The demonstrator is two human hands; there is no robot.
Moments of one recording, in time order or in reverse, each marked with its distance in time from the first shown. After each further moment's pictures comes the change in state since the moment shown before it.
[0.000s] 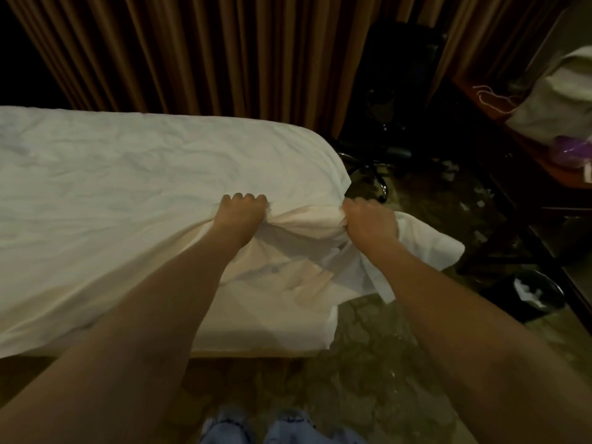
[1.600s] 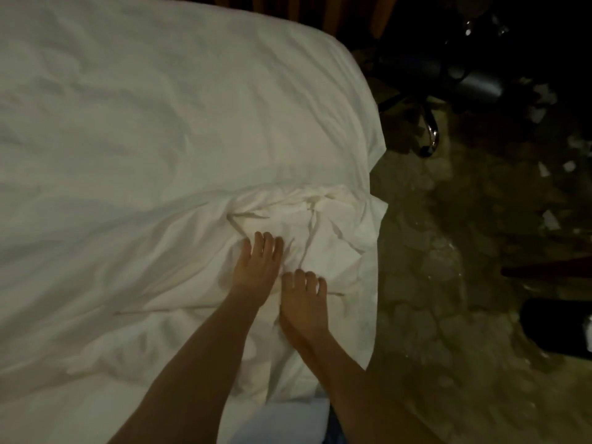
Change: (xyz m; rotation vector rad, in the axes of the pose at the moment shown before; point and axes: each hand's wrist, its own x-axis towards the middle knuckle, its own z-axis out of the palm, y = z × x) left_hand 0.327 0.105 0.309 -0.068 -0.143 0.204; right_hand 0.279 -0.029 0.319 0.297 -0.268 -0.059
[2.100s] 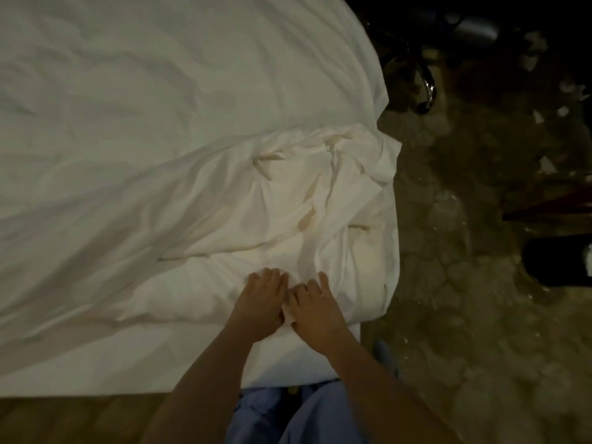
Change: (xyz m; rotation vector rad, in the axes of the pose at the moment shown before) left_hand -0.178 0.009 0.033 -0.213 -0.209 0.213; right_hand -0.117 -0.058 0.036 -0.222 -0.340 -0.234
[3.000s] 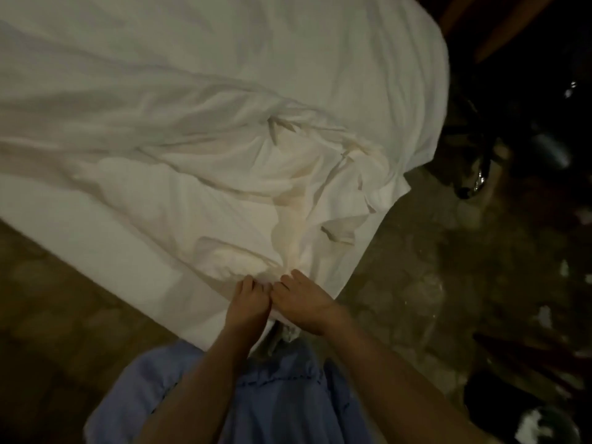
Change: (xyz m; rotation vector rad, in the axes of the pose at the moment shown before) left_hand 0.056 0.185 0.007 -0.290 0.252 -0.643; right_hand -0.004 0.157 0.021 -0.352 0.233 -0.954
